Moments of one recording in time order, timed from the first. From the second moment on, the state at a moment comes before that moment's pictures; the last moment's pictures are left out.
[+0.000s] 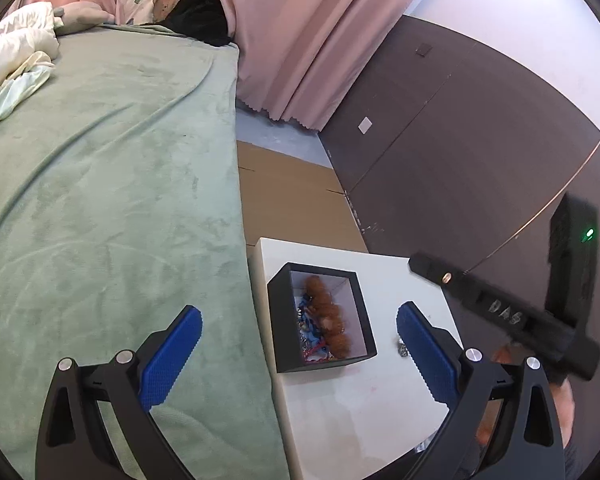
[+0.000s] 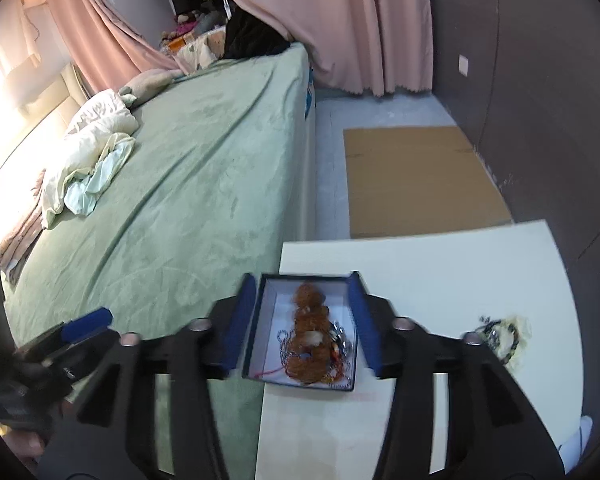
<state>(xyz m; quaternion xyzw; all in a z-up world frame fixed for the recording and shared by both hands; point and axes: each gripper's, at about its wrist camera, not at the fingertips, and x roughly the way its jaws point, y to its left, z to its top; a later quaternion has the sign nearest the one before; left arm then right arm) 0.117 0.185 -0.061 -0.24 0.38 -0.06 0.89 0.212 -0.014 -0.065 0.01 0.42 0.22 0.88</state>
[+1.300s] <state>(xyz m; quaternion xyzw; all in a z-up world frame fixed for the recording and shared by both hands) 0.128 0.025 -0.048 -0.10 0.36 -0.11 0.92 0.179 -0.248 -0.113 0.13 0.43 0.18 0.87</state>
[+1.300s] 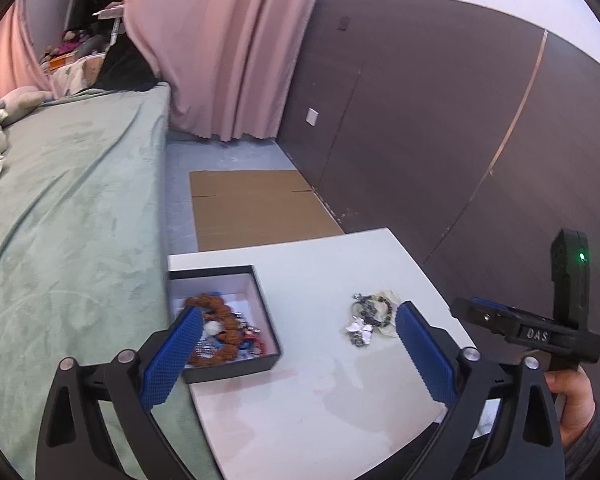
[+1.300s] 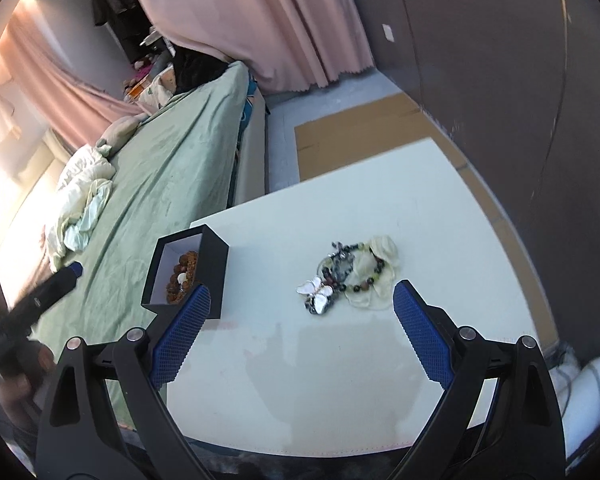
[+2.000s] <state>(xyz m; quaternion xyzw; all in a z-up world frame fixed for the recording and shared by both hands) 0.195 -0.070 -0.135 -0.05 0.43 -0.15 0.89 0.234 -0.307 -0.223 0.37 0.54 0.18 0.73</state>
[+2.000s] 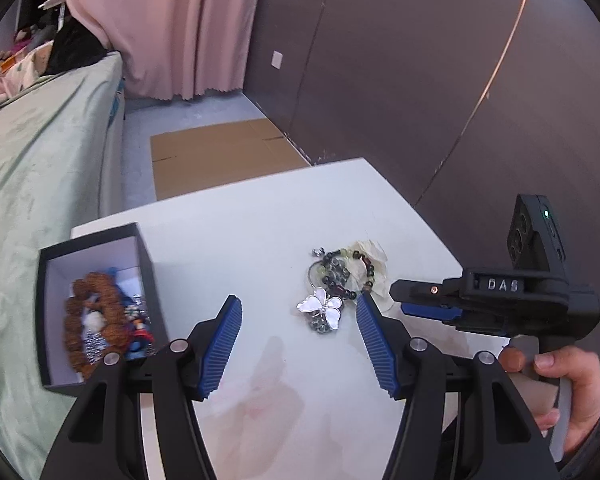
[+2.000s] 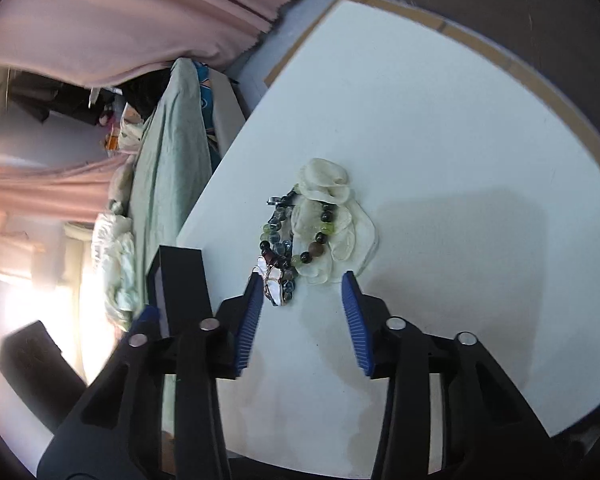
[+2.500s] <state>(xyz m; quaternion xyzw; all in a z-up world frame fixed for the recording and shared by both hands) 0.228 -0.101 -0.193 -0.03 0.48 -0.17 0.86 0.254 -0.311 -0.233 0.39 0.54 0.18 0.72</state>
